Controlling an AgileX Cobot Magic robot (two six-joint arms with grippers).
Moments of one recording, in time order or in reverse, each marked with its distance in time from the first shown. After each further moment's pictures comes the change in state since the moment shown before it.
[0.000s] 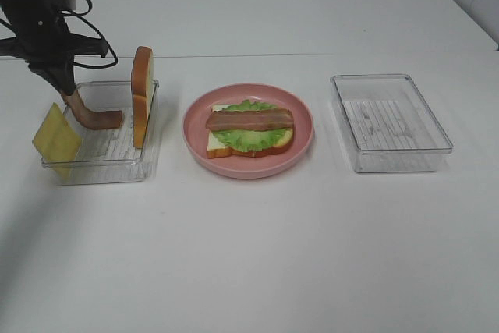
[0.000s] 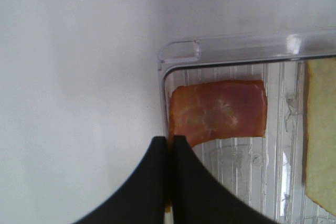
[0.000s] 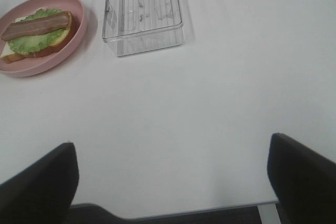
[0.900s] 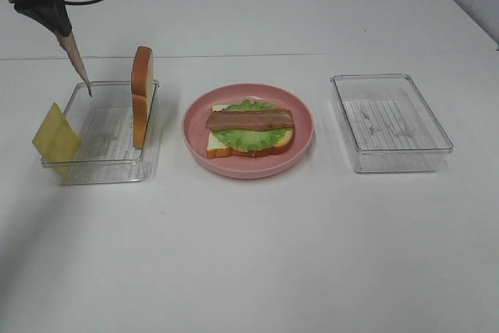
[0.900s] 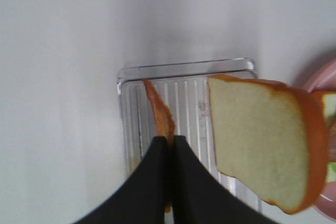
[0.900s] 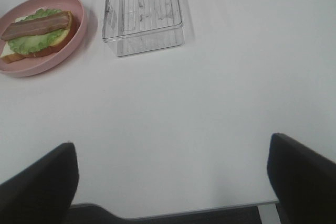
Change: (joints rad) left arm -0.008 -0.194 -0.007 -0.097 0.001 -0.004; right arm 0.000 0.000 0.000 0.000 0.000 0.000
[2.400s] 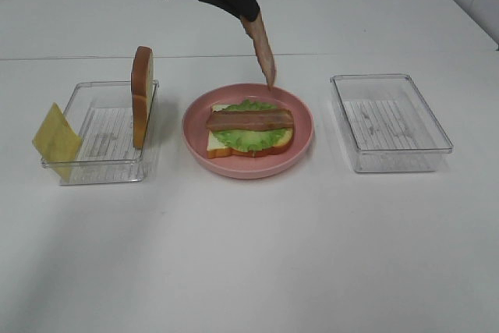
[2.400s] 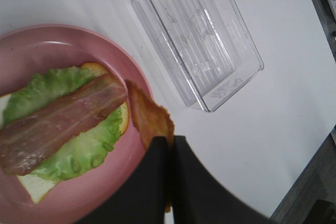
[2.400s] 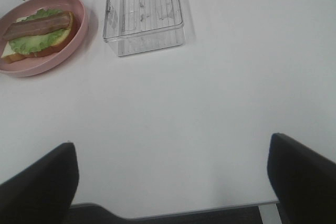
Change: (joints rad) left arm -0.347 0.097 -0.188 -0.434 0.000 0.105; right arm 0.000 0.000 0.000 0.002 0.000 0.000
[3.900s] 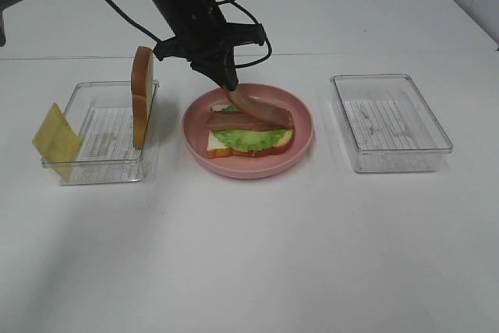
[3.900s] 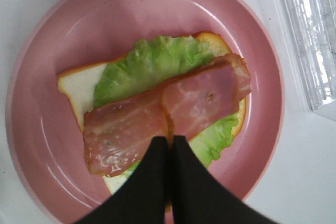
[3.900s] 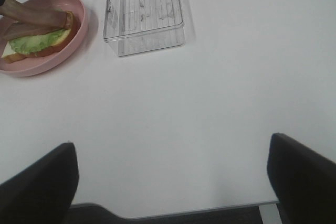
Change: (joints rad) left arm -0.011 0.169 -0.001 0.222 -0.031 -0.110; right arm 0.000 0.000 0.000 0.001 0.000 0.000
